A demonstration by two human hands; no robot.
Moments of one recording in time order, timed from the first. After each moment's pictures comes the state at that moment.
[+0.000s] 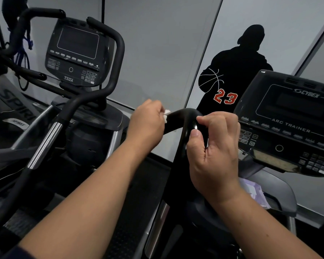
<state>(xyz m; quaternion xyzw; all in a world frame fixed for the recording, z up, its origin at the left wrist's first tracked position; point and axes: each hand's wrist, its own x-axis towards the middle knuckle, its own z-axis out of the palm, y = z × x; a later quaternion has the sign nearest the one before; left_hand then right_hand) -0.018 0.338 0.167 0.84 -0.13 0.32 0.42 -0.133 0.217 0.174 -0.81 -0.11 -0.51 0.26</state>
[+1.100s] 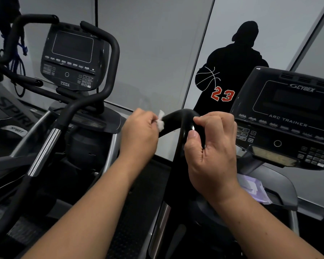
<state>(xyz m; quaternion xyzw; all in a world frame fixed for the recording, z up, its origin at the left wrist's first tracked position) -0.033 0.348 0.146 0.82 -0.13 0.34 0.45 -0.135 0.218 0.174 -0.82 -0.11 -0.50 0.26</state>
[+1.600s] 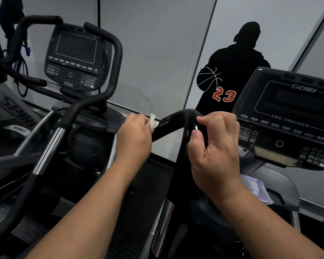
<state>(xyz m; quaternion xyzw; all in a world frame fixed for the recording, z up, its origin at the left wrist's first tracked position) -0.033 0.364 0.131 0.83 -0.09 0.34 0.43 -0.136 0.220 0.174 -0.83 -0.09 -0.49 0.26</state>
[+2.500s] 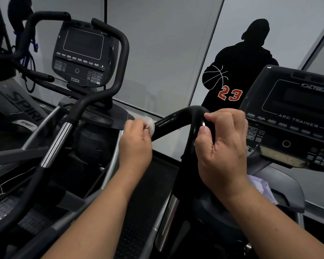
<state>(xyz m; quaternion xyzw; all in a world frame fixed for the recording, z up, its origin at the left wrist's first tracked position) -0.041 0.366 0.099 0.79 -0.07 0.37 0.48 -0.137 0.220 0.174 -0.82 -0.09 -0.50 0.26</state>
